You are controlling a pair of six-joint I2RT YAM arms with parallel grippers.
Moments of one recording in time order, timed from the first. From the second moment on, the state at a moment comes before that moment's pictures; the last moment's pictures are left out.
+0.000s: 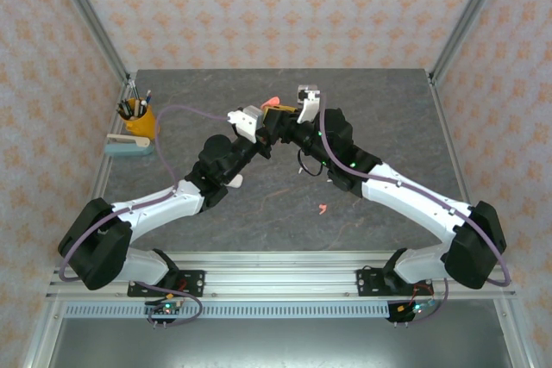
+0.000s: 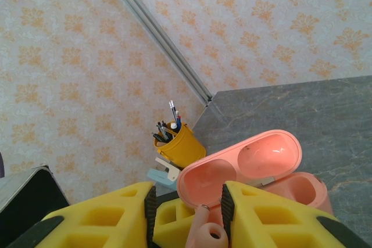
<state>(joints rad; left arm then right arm) -0.65 1.36 0.73 0.73 -0.06 -0.11 0.79 1.34 1.06 0.19 0.01 0.60</state>
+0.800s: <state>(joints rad) -0.65 1.36 0.73 0.75 -0.08 -0.13 0.79 1.36 1.13 0.14 0.03 0.63</state>
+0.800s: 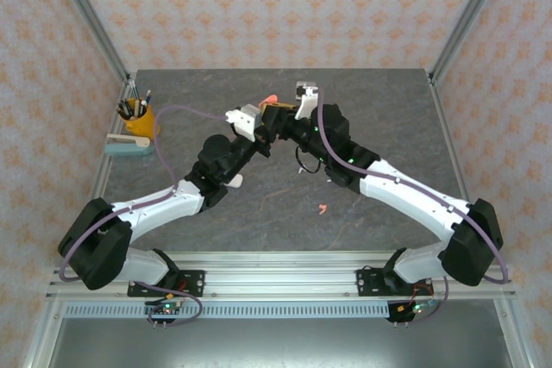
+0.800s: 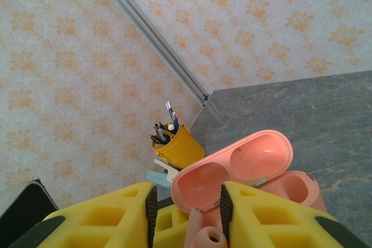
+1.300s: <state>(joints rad) -0.65 1.36 0.73 0.76 -0.08 -0.13 0.77 1.38 1.17 0.11 0.03 0.65</state>
